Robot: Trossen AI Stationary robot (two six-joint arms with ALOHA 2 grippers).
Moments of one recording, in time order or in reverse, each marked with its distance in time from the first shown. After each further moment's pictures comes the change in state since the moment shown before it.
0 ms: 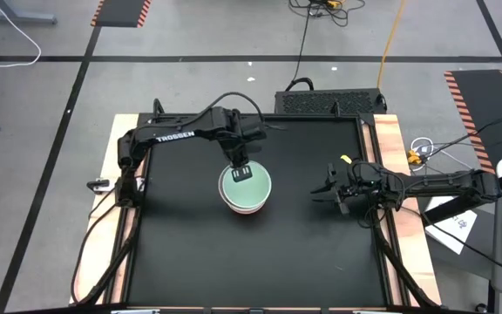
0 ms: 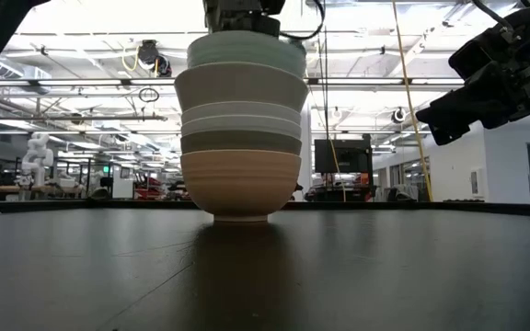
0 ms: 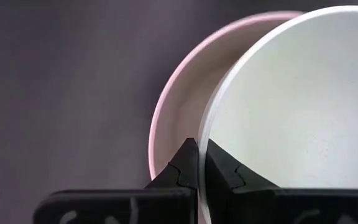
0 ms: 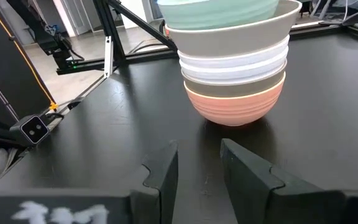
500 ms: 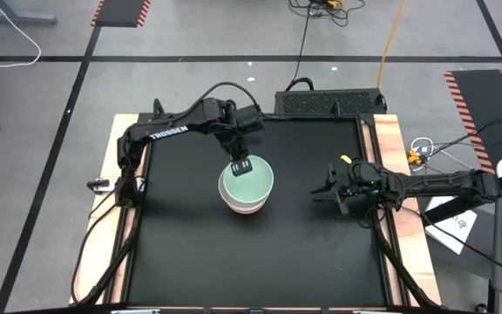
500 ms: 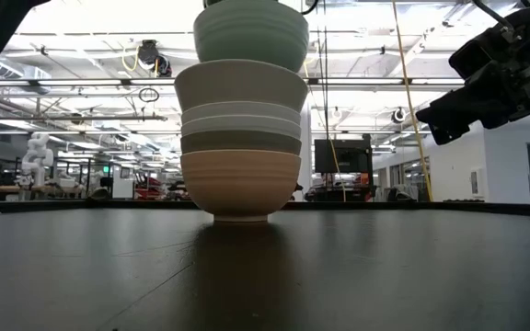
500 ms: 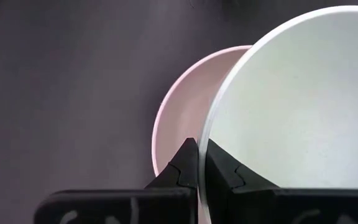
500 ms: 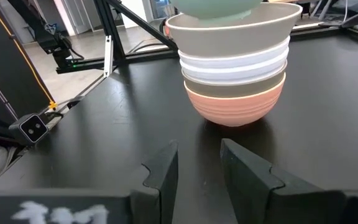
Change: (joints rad) left arm 0.005 0.000 0.139 -0.070 0.007 -0.004; right arm 0.000 -0.002 0.000 -0.001 0.000 -0.010
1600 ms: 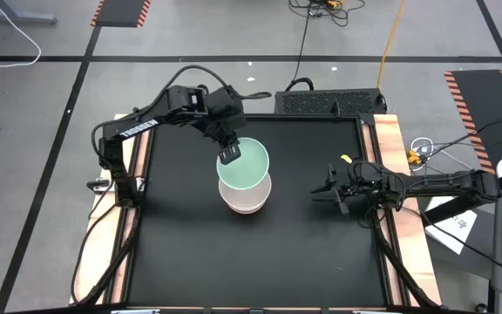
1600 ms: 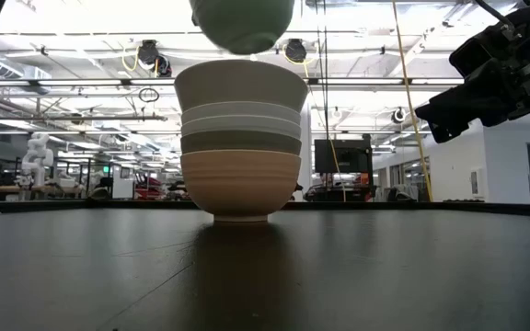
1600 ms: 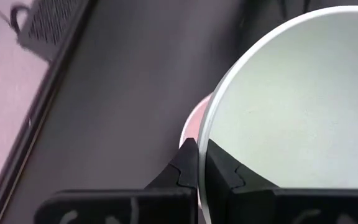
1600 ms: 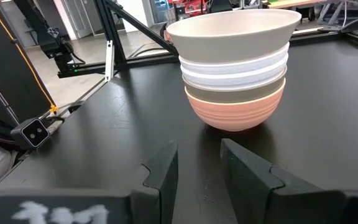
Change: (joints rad) left arm 0.015 -0.164 0.032 0.037 -0.096 -0.024; right arm 0.000 -0.002 0.000 0.015 0.000 0.006
